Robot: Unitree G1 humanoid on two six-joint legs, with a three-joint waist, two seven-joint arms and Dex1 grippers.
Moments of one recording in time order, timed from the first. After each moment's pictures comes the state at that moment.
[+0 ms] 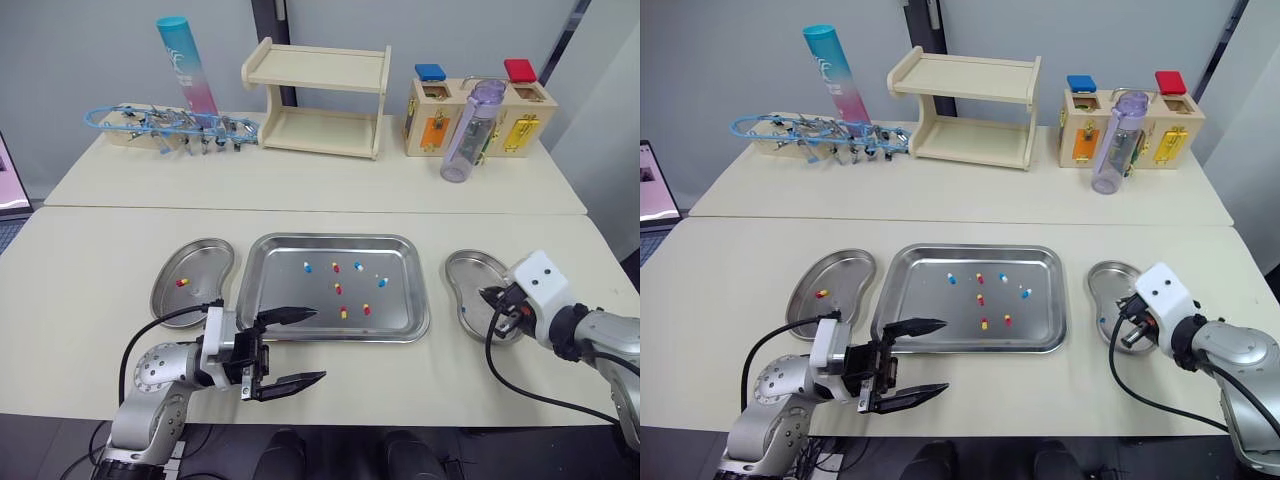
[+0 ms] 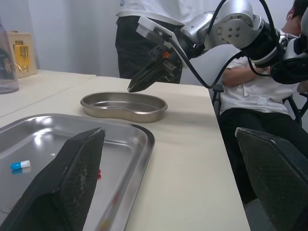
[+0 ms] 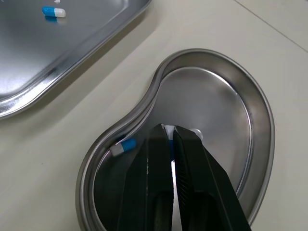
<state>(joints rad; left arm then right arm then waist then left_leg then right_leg) 0.05 0.47 0.01 -0.20 -0.58 -0.03 -1.32 -0.01 -0.70 -0.22 -0.65 0.09 0.98 0.71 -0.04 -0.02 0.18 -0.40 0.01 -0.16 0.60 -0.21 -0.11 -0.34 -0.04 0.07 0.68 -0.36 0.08</state>
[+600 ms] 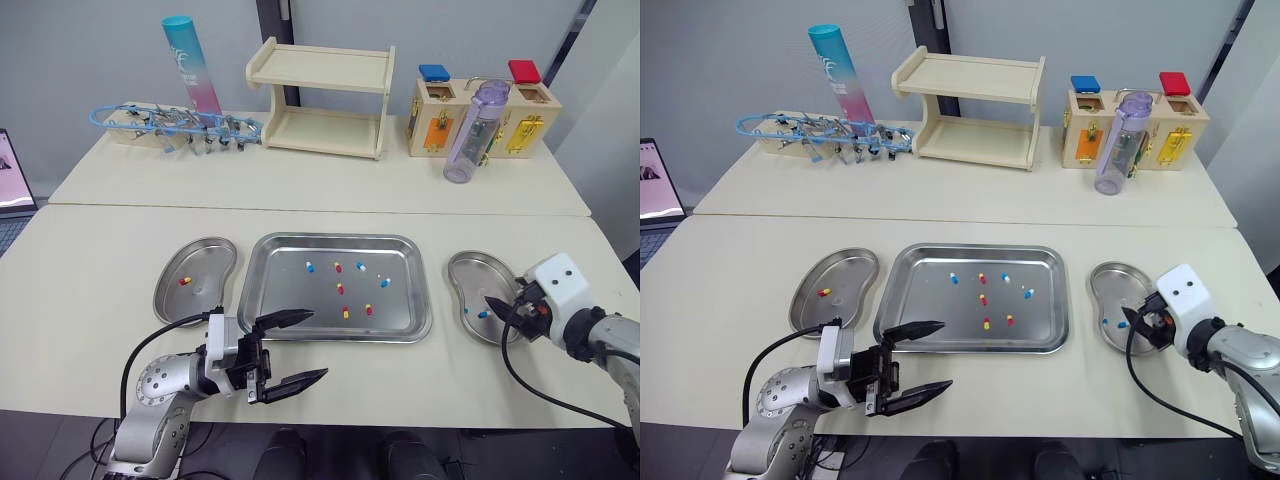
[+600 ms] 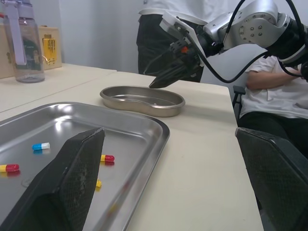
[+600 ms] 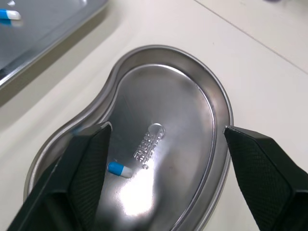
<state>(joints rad) 0.10 0.46 0.01 -0.21 -0.57 -0.06 -1.23 0.03 -0.73 -0.31 -0.58 0.17 0.84 0.68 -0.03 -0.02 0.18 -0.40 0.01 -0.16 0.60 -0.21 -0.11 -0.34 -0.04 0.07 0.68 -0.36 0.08</state>
